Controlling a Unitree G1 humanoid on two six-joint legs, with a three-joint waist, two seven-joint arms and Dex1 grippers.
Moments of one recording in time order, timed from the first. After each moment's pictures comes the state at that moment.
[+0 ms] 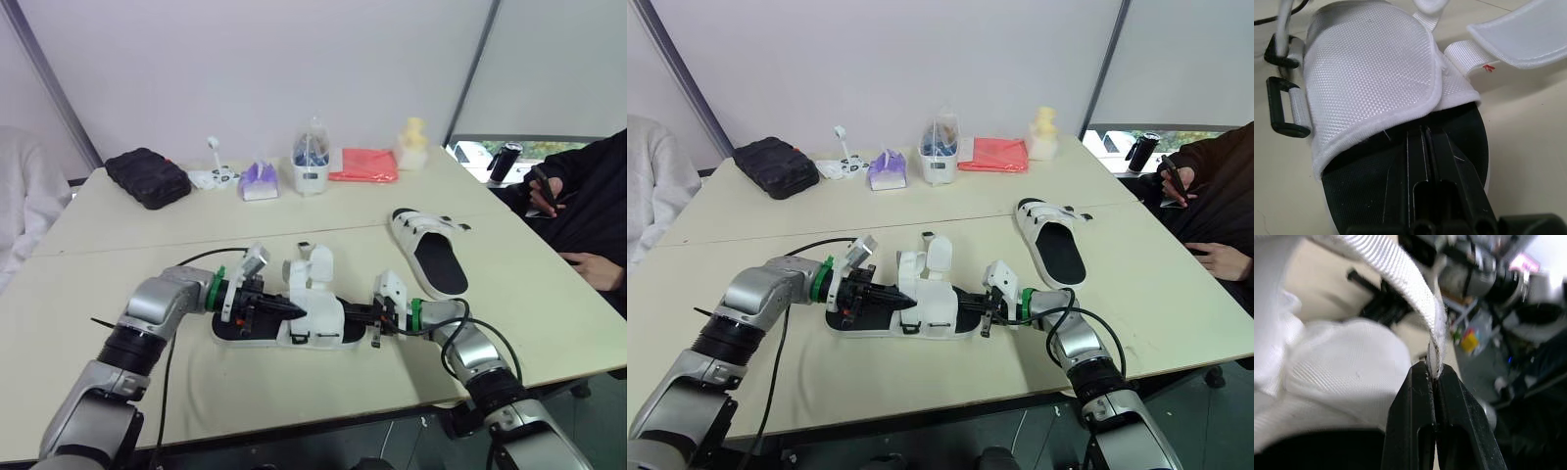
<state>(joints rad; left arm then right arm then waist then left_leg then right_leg) -0.65 0.59 -0.25 0.18 -0.47 0.72 -1.37 -0.48 -0.42 0.20 0.44 0.19 0.01 1.10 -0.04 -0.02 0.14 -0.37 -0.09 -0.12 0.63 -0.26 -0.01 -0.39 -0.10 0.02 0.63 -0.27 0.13</state>
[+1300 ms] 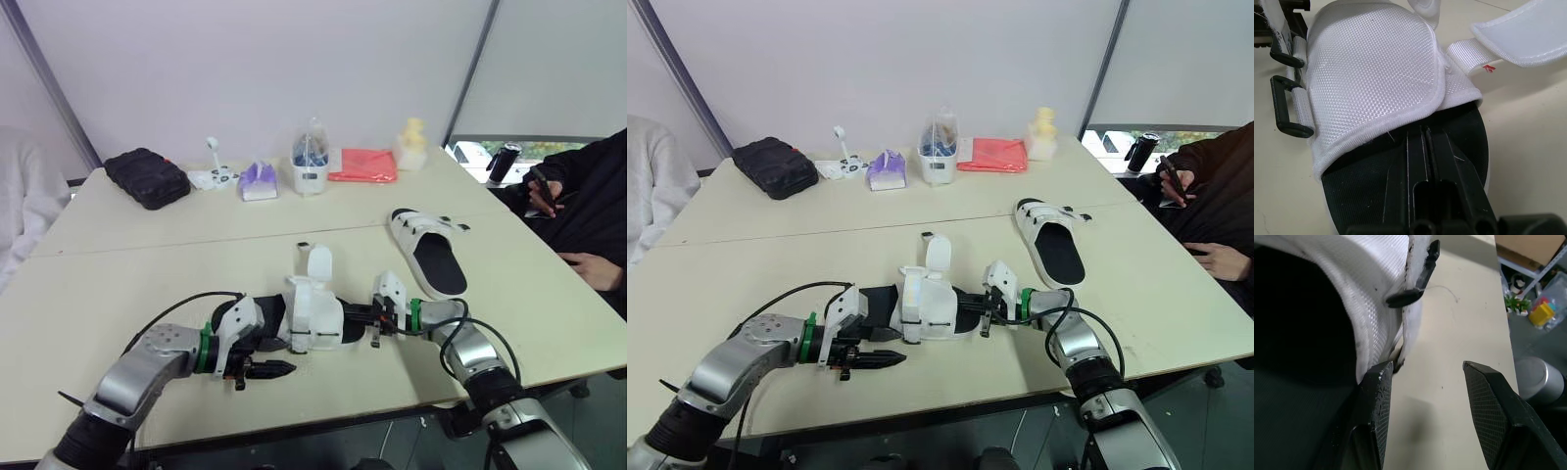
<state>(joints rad) -0.22 0.63 -0.21 -0.21 -0.39 0.58 -1.06 -0.49 -0.41 0.20 0.46 0.19 -0.01 1.11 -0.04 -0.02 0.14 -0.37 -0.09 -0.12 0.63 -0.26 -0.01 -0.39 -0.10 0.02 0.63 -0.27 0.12</state>
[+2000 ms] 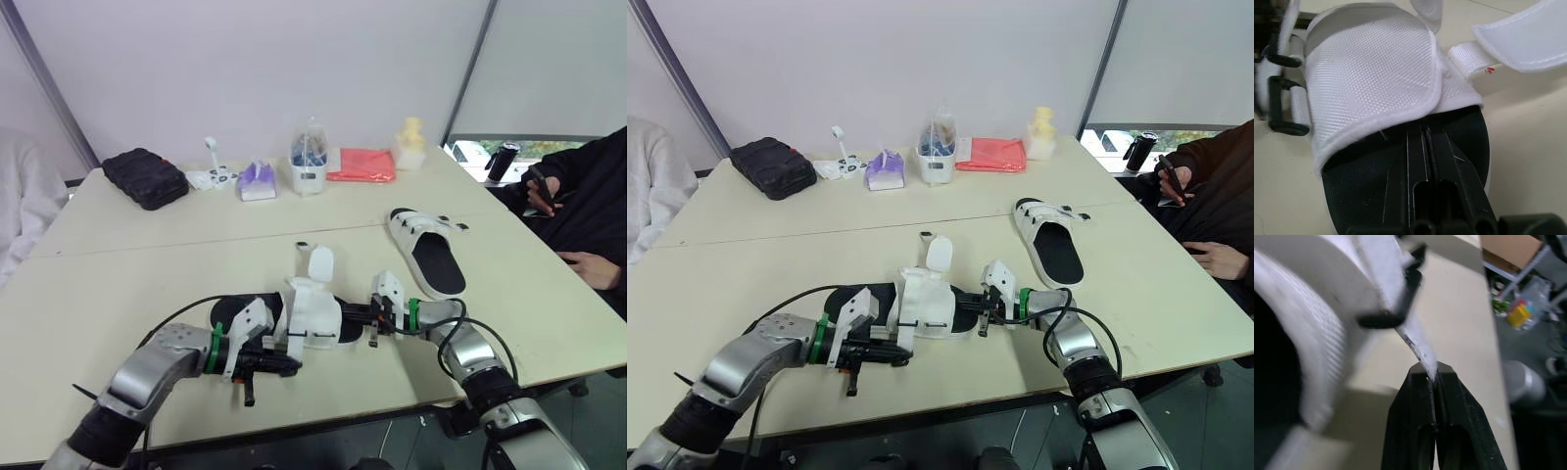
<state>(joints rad) -0.24 0.66 -0.25 -0.23 -0.45 0.70 -1.12 -0.49 -0.40 0.20 0.46 0.19 -0.01 1.10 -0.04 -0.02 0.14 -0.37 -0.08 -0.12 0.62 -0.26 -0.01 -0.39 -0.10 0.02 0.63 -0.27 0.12</state>
